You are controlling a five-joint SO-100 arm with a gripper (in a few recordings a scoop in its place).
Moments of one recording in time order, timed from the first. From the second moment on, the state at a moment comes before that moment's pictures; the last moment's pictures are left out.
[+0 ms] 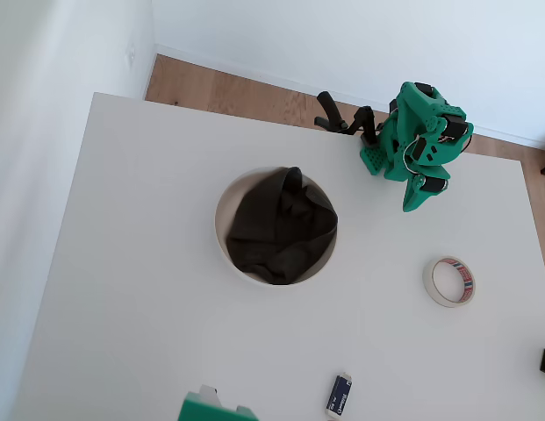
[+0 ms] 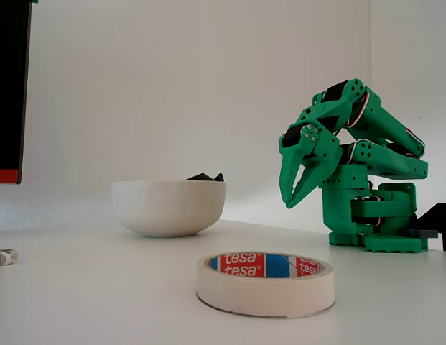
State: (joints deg) arm 1.8 193.8 165.8 79.9 5.8
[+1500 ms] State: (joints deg) arm -2.1 152.1 152.8 54.4 4.8
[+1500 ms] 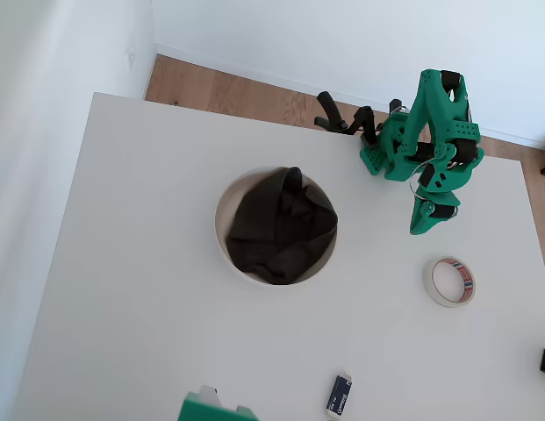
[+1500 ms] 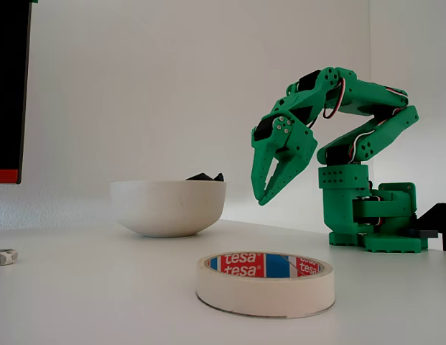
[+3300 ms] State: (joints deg) arm -27.7 100.9 124.9 49.5 18.1
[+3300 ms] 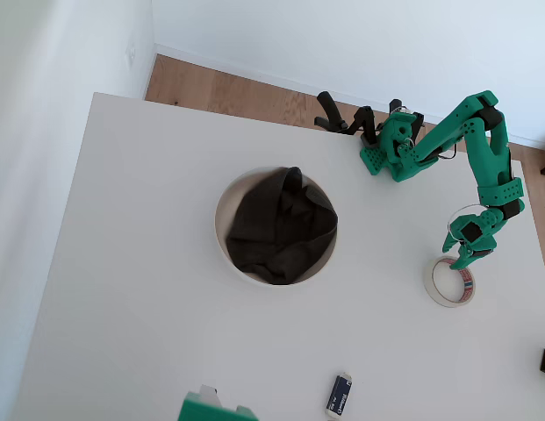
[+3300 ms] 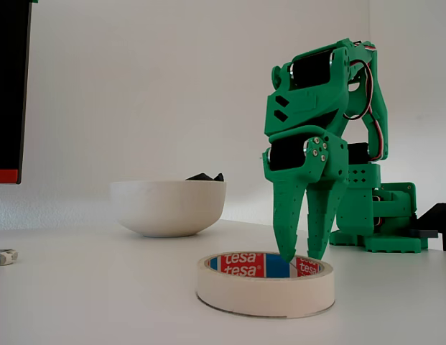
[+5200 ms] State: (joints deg) arm -12.3 128.7 106.5 77.9 10.2
